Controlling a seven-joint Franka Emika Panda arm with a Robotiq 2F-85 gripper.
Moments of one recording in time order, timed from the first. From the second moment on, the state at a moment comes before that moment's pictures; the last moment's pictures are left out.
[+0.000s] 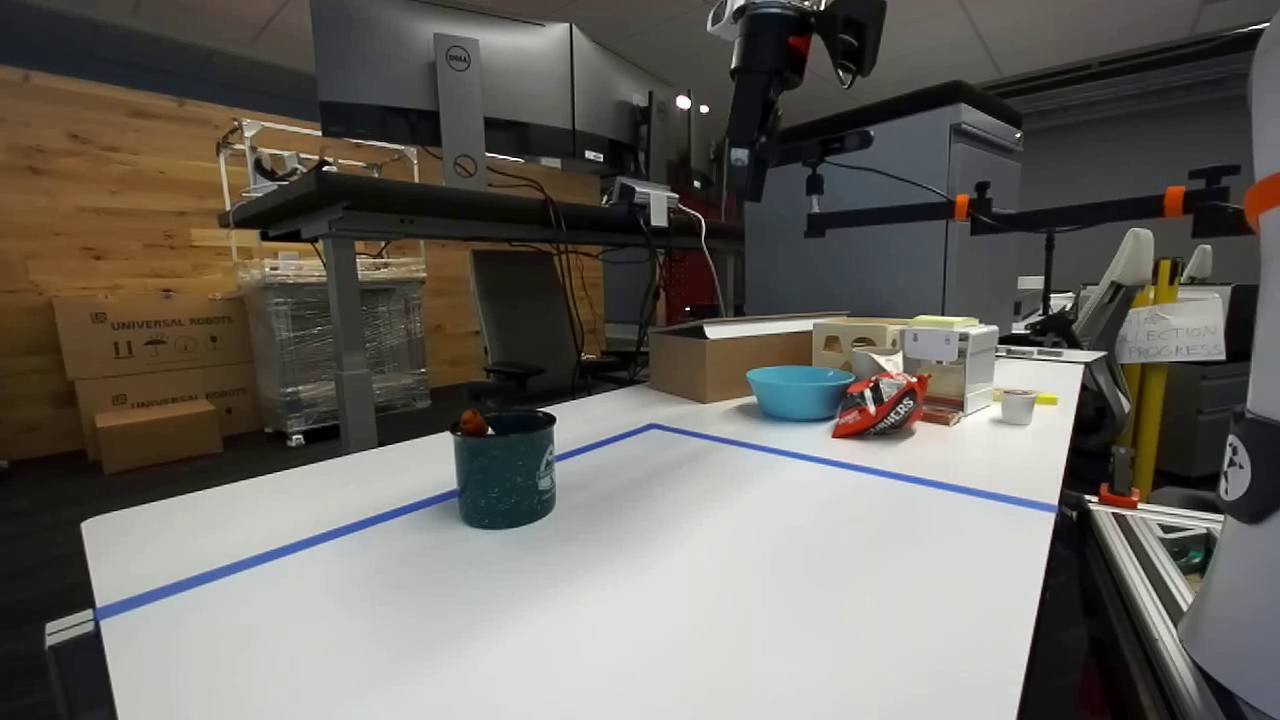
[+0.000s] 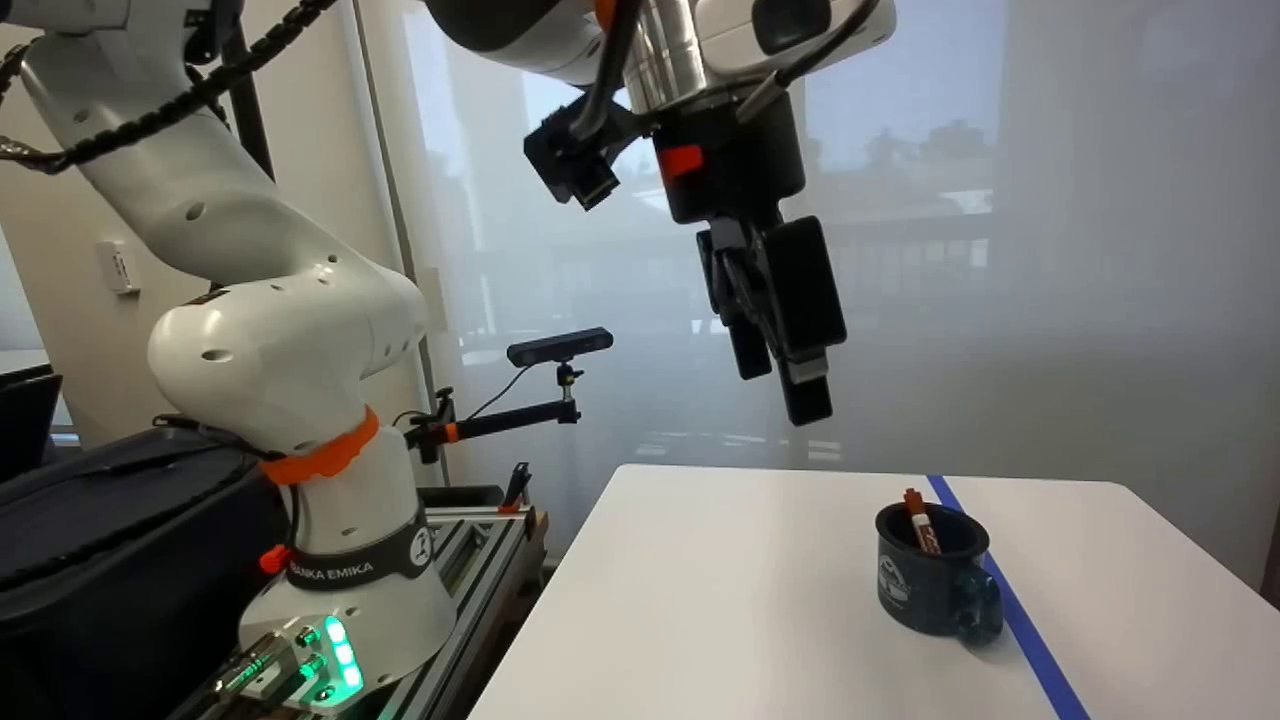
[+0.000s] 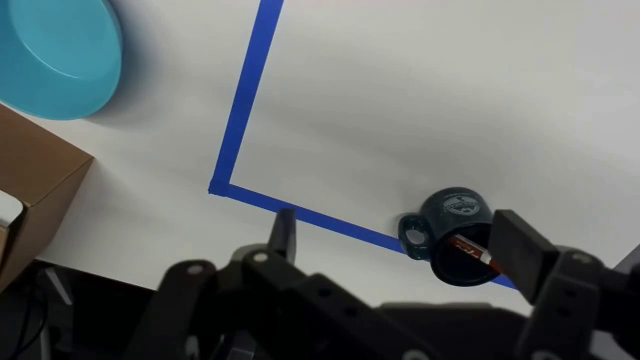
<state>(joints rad) -0.06 -0.60 -0.29 -2.57 -0.13 2.19 -0.48</state>
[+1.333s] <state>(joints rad) 0.17 -0.23 -0.45 -2.47 0.12 2.60 -1.18</state>
